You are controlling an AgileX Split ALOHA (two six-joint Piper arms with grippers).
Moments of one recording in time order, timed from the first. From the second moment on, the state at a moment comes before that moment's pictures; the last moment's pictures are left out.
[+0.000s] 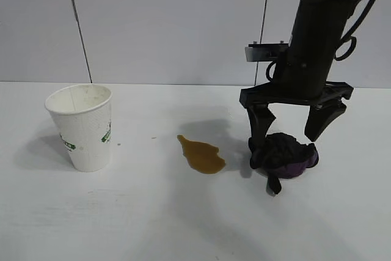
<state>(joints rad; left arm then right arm) -0.05 -0.02 -0.48 0.01 1.13 0.07 0.29 2.06 -1.43 0.02 0.91 0.00</state>
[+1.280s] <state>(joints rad) -0.05 -0.02 -0.48 0.01 1.13 0.07 0.46 1.88 -1.45 0.26 0.78 -0.04</state>
